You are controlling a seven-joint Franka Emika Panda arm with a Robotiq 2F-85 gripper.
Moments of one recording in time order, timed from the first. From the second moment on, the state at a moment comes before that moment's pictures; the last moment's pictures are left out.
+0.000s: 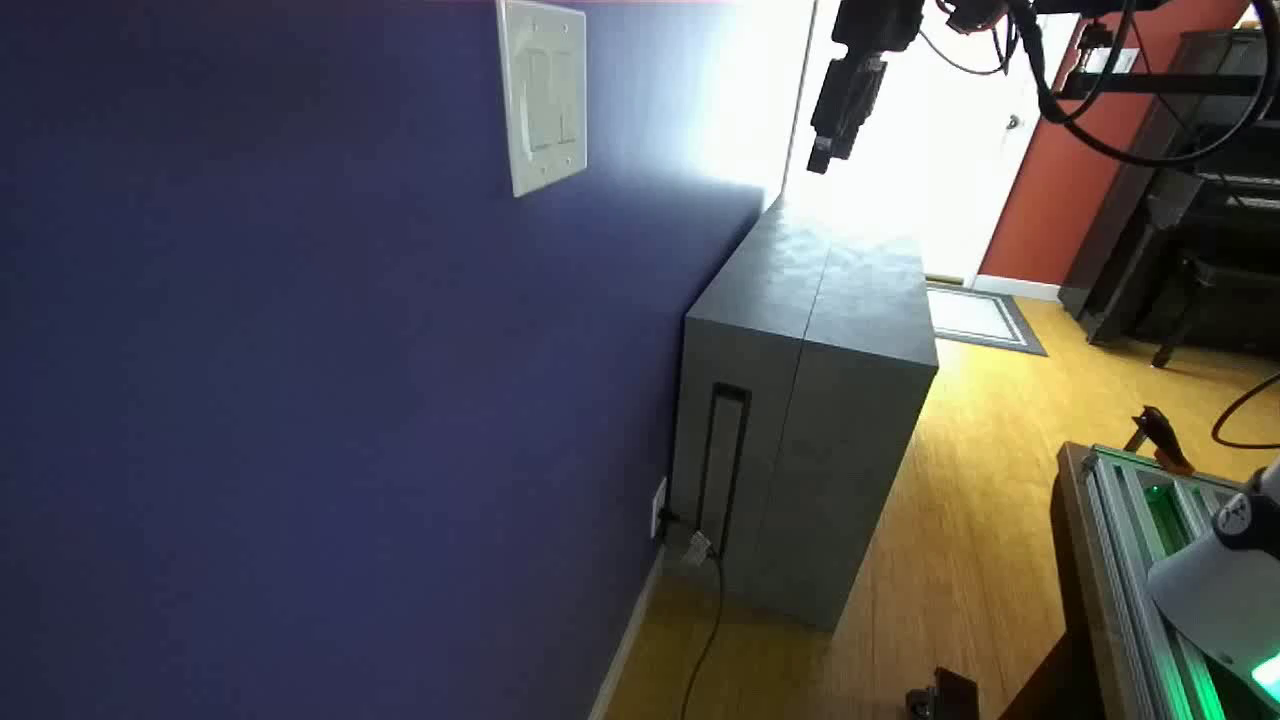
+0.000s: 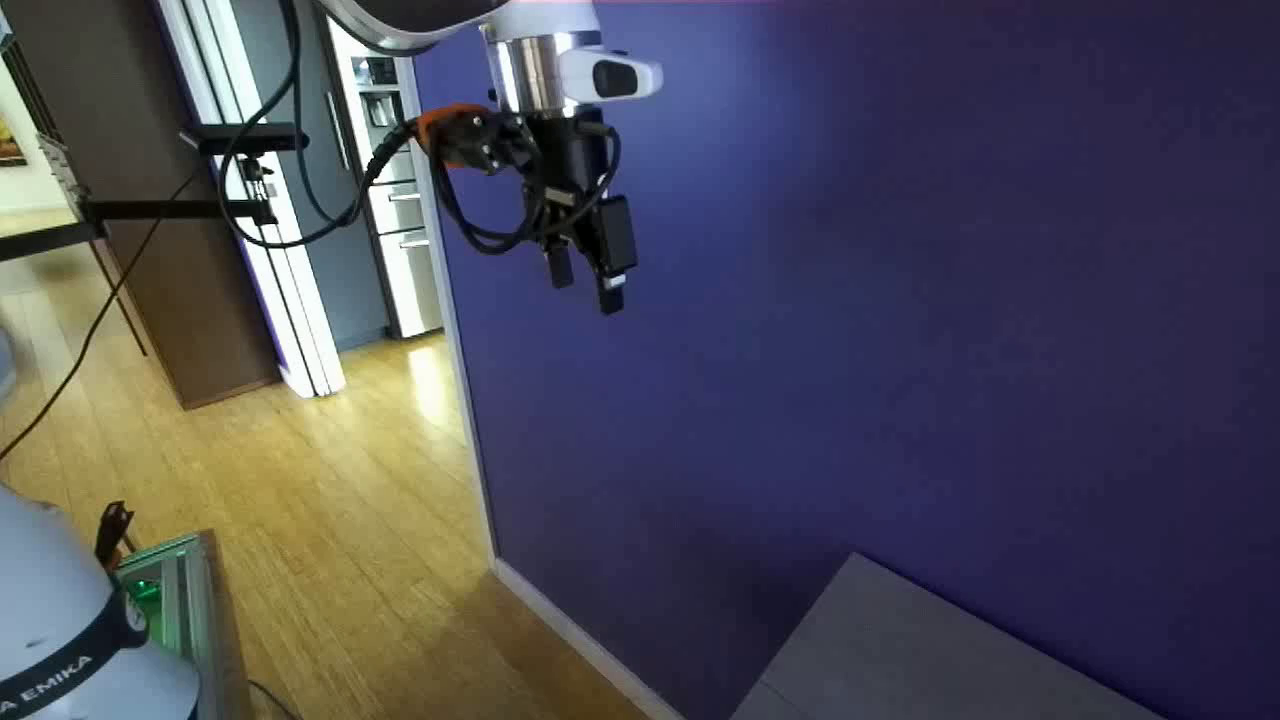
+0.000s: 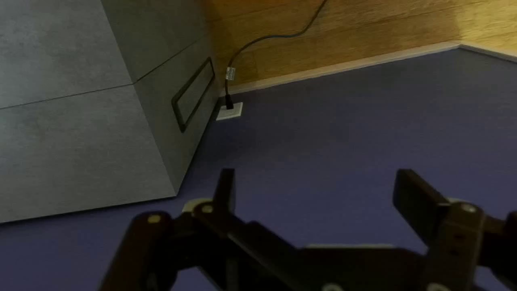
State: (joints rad) arm -0.09 -0.35 -0.13 -2.30 -0.06 2.10 -0.11
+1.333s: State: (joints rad) arm 0.04 -0.35 -0.10 -2.23 0.23 2.23 -0.11
